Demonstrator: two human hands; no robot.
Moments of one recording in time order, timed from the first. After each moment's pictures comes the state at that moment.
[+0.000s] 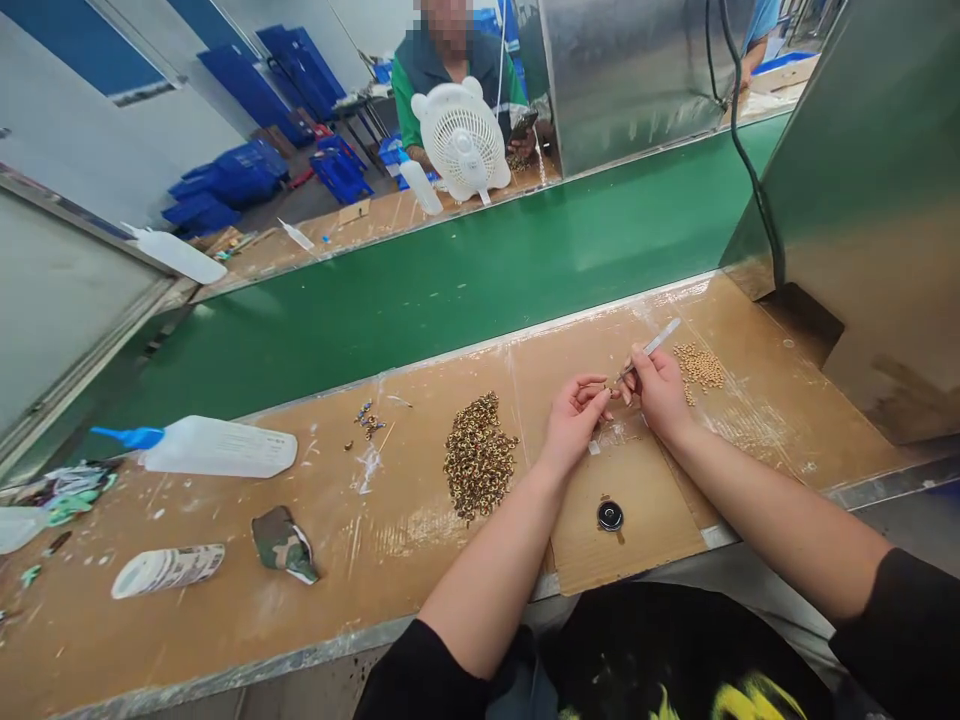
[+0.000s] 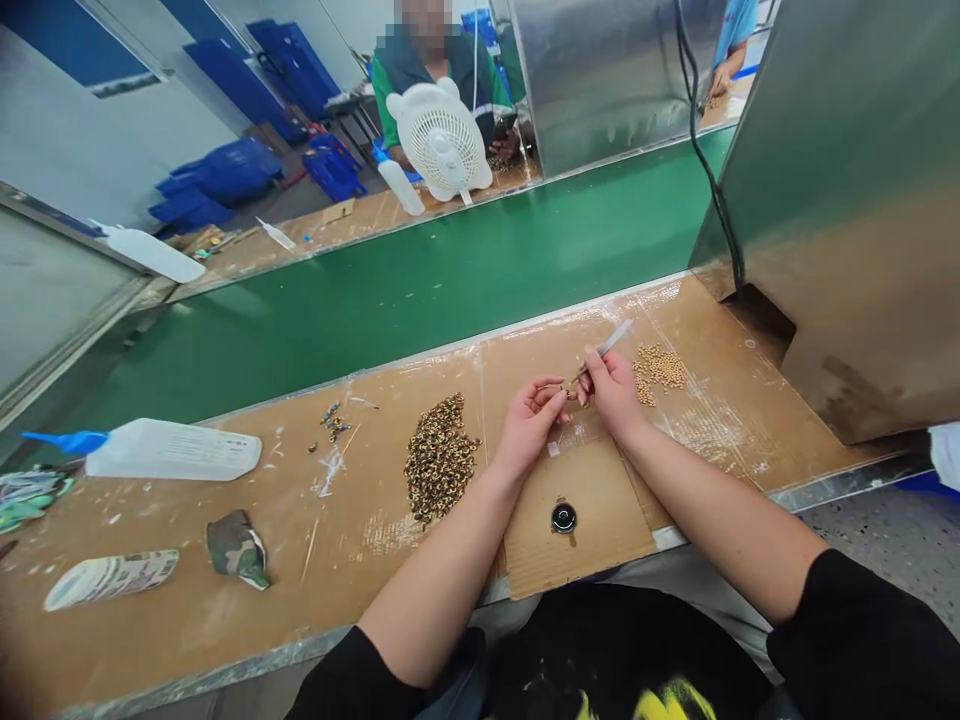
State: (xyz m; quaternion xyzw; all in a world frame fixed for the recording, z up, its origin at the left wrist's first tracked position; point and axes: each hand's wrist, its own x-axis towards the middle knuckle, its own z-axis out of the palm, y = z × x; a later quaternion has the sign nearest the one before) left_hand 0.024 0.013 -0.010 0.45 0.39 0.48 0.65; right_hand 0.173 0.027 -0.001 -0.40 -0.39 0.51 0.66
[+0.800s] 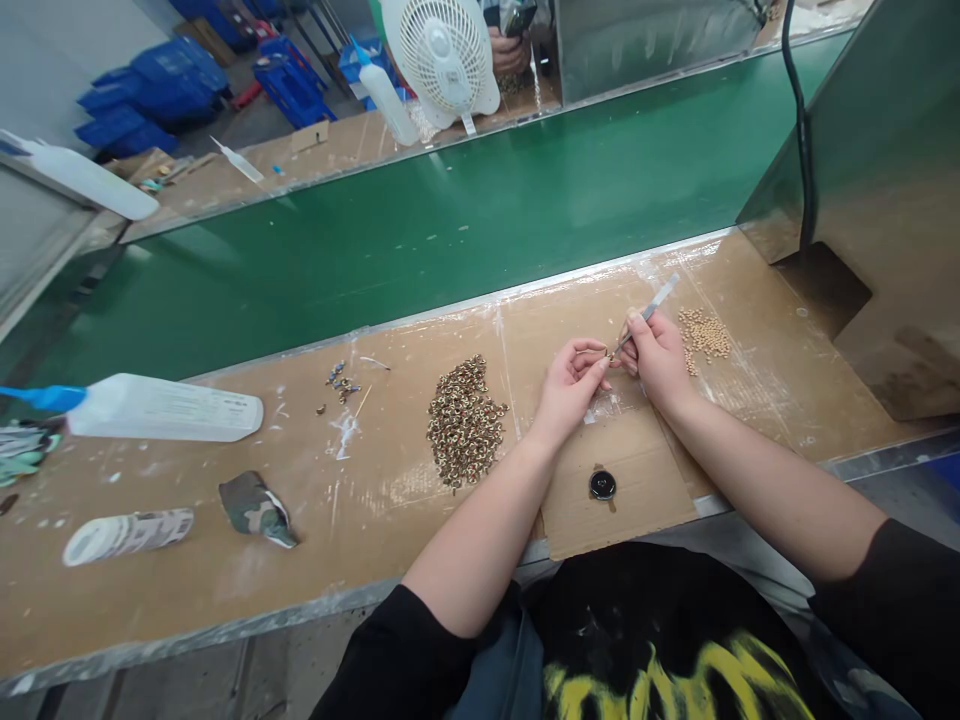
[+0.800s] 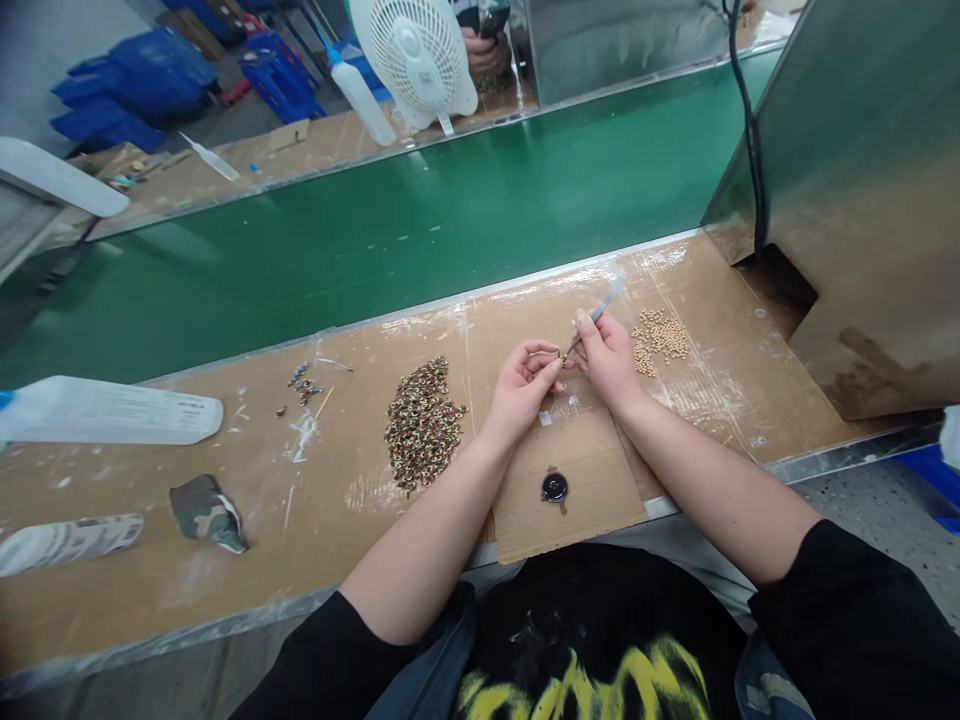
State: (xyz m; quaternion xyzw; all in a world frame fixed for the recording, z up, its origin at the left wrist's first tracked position) left_hand 0.026 0.014 -0.011 0.47 0.38 0.47 0.65; right_hand 0.173 0.028 -0.003 -0.42 -0.43 0.49 0.63
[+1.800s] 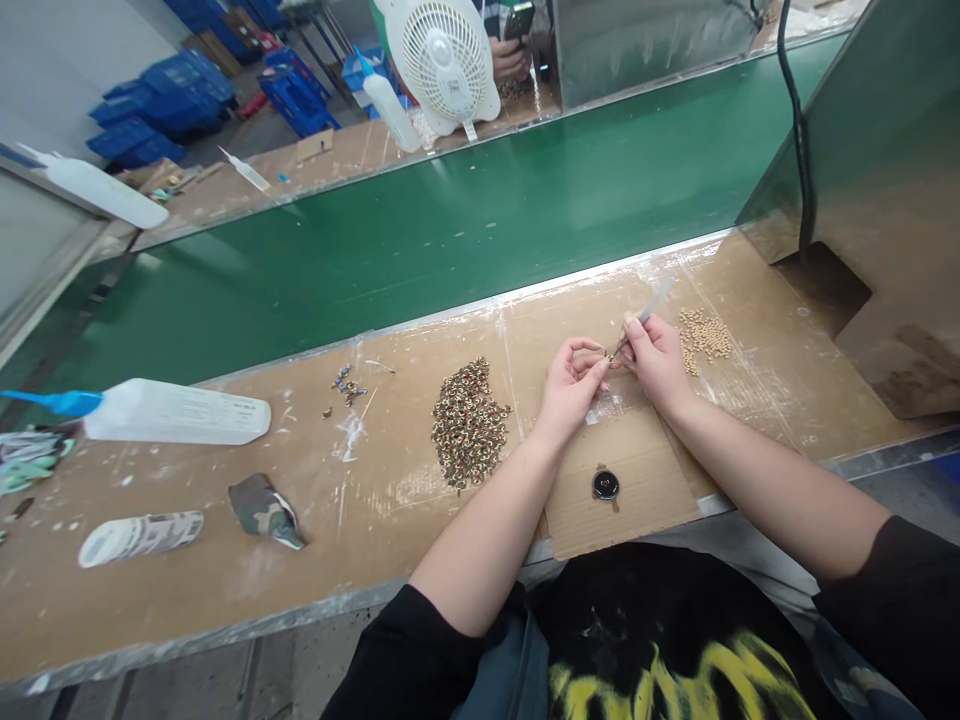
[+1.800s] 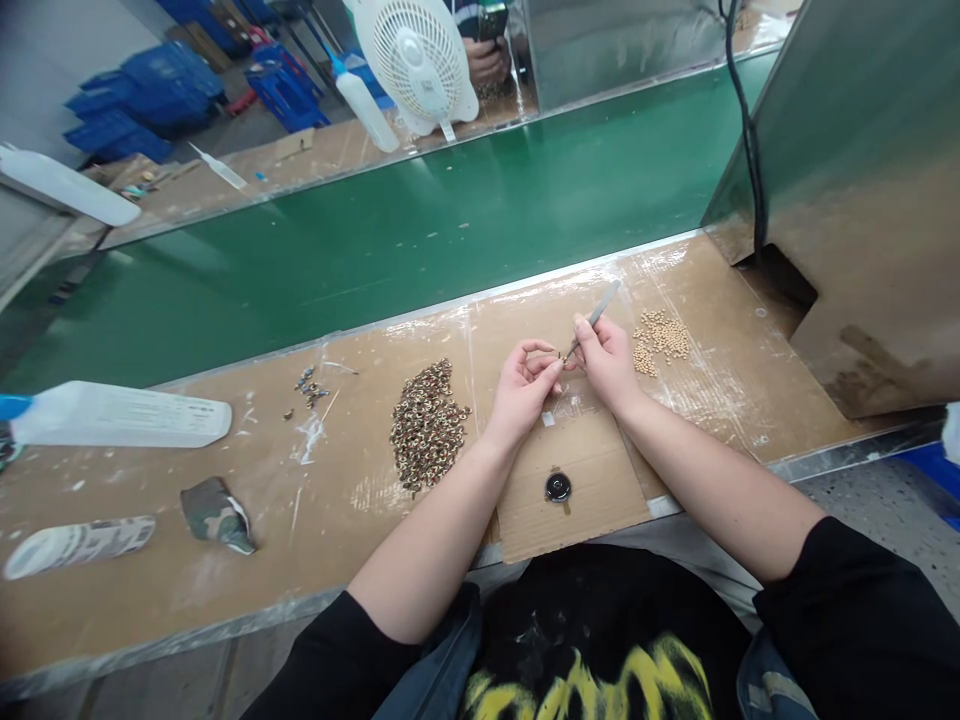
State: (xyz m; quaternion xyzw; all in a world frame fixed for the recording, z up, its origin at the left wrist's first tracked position) left_hand 0.026 0.015 -0.015 0.46 0.39 0.47 0.65; right_hand 0.171 0.025 0.002 -0.45 -0.45 0.46 0.62
